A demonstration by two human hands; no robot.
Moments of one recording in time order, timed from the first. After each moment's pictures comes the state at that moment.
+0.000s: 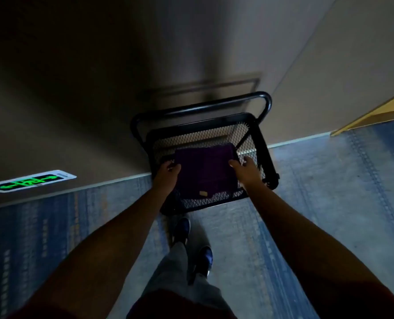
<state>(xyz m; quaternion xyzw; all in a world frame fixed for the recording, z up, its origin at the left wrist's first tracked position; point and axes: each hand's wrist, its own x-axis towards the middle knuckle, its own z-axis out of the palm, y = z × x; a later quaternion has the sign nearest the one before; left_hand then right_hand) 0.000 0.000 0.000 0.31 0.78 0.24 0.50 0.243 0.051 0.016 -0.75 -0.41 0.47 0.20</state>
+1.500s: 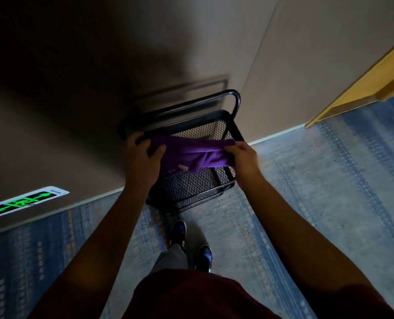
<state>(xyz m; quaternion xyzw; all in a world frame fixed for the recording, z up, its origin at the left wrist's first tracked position) -0.002 -0.041 0.162 0.53 0.74 0.29 0.29 0.250 -0.008 0.134 -0.67 -0.28 0.54 0.43</state>
